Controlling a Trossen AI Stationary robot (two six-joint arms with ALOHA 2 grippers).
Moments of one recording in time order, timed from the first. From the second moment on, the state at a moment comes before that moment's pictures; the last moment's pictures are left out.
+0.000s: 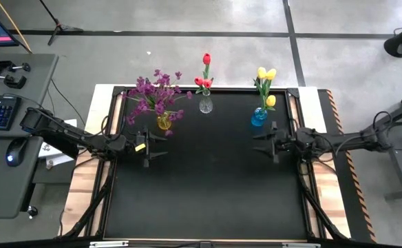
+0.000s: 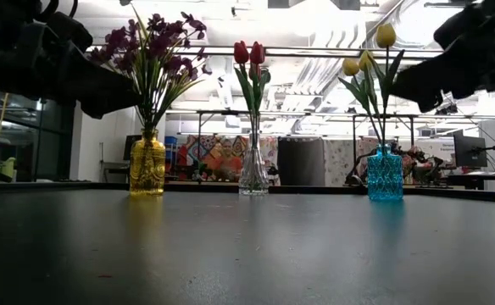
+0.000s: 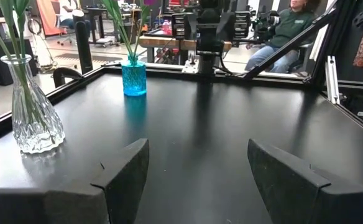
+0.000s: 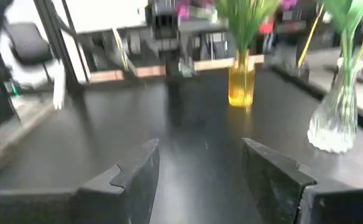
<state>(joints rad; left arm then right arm) -0.20 0.84 0.01 0.73 -0.33 -0.08 0.05 0.34 0.12 0.08 0.10 0.09</state>
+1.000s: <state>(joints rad) -0.20 0.69 0.01 0.62 -0.33 -0.08 0.05 0.14 0.01 0.02 0.05 0.23</state>
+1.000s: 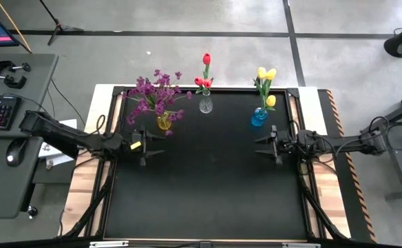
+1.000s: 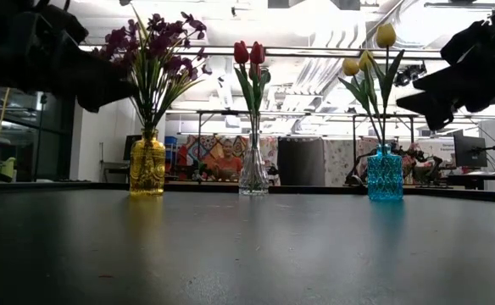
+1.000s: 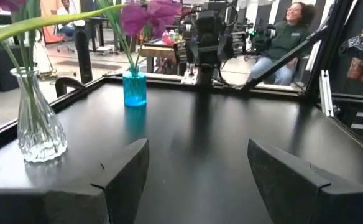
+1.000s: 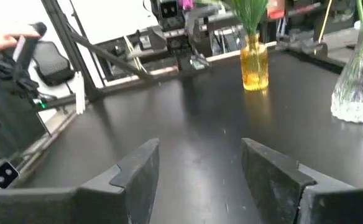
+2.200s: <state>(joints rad) -0.20 0.00 0.01 0.49 -0.32 -0.08 0.05 0.01 0.02 0.23 0.28 -0.59</state>
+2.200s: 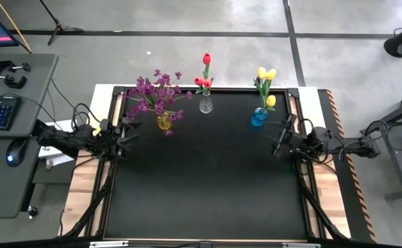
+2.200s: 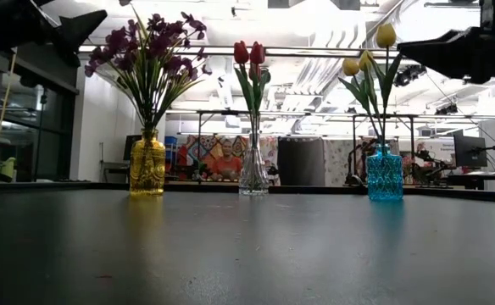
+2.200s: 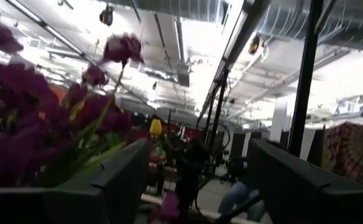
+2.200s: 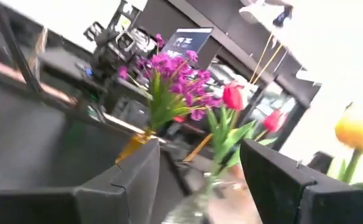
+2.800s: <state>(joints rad) -0.12 0.00 0.01 0.21 -0.32 0.12 0.05 0.01 0.03 0.20 0.29 -0.76</state>
